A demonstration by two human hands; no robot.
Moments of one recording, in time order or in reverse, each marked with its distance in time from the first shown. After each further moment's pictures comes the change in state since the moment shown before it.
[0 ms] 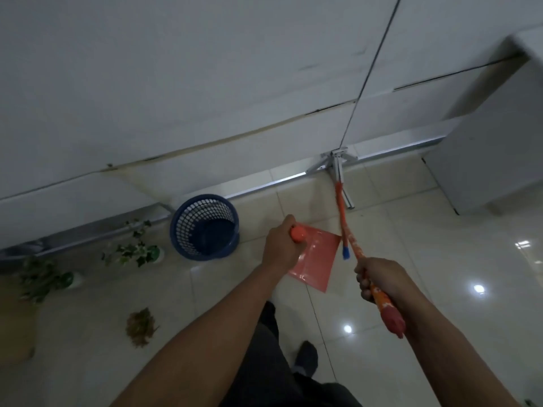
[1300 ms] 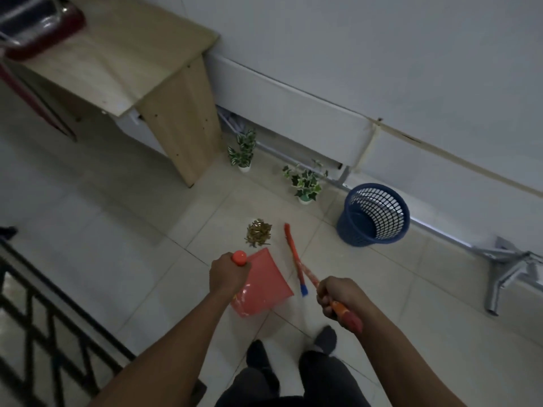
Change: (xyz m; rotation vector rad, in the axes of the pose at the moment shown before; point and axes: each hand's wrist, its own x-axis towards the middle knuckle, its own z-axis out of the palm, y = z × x) left_hand -0.507 -0.378 -0.263 -0.242 0.782 -0.938; right_hand -0.254 0.304 0.394 -0.759 -0.454 -0.049
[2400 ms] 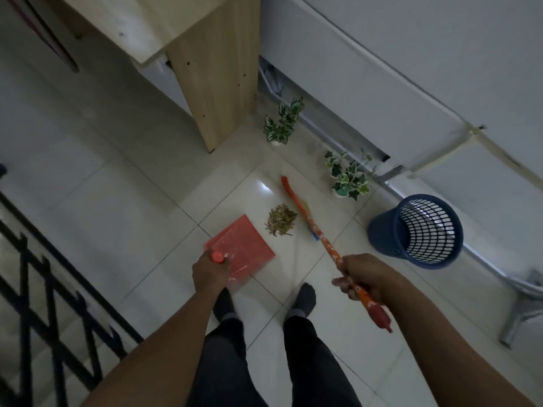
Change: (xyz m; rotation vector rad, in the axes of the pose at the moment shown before) left_hand 0.195 -0.102 -0.040 -0.189 0.076 -0.331; right_hand 0.127 -0.152 0.146 -0.444 -0.012 0.135
